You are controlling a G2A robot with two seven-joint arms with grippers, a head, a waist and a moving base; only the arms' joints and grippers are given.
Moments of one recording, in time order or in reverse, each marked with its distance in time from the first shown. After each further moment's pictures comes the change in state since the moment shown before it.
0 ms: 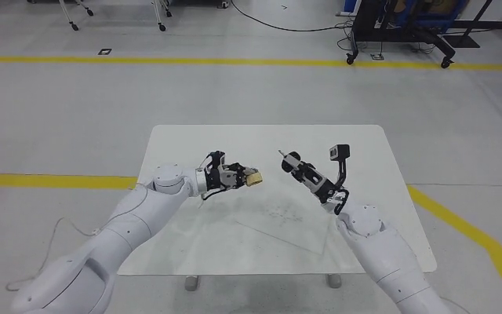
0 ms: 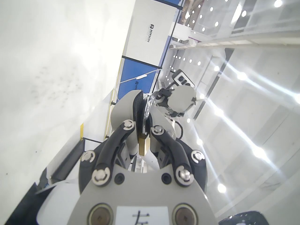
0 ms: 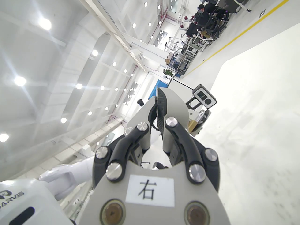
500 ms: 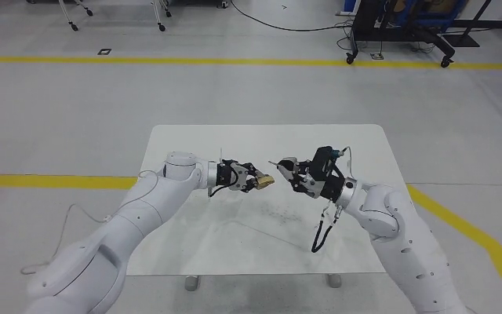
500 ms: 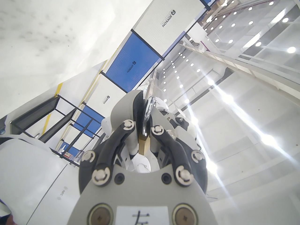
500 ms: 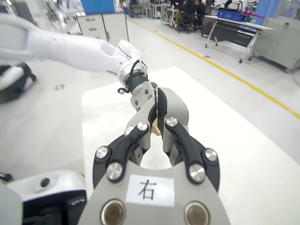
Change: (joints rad) left arm -0.094 -0.094 0.027 0.090 -0.058 0.398 -0.081; right arm -0.094 0.046 0.139 -0.463 -1.261 -0.066 -0.149
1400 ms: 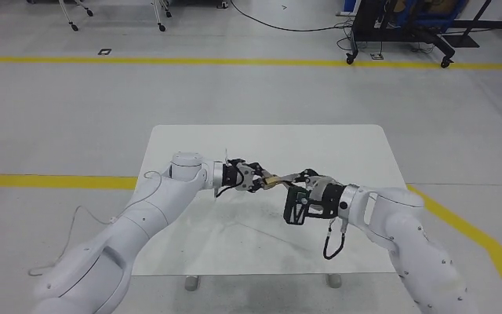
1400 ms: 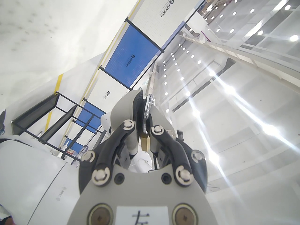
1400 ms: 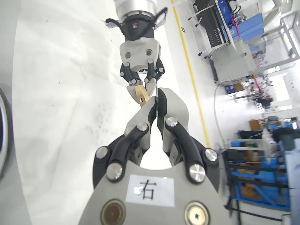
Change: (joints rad) left arm 0.032 -0.025 -0.044 -0.037 0.022 -0.015 0.000; right arm -0.052 0.054 0.027 -0.311 -0.690 -0.229 0.029
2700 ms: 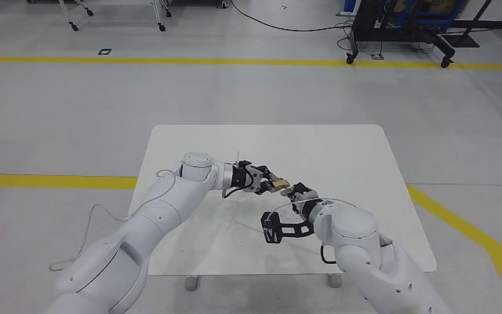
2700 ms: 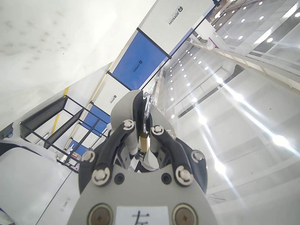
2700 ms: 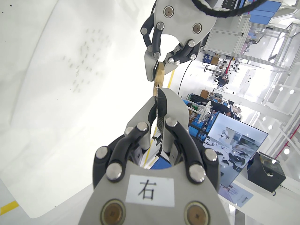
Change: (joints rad) left arm -0.010 -0.101 -0.027 0.125 0.128 -0.031 -0.024; right arm 0.068 -0.035 -0.311 -0.025 -0.385 -0.071 0.394
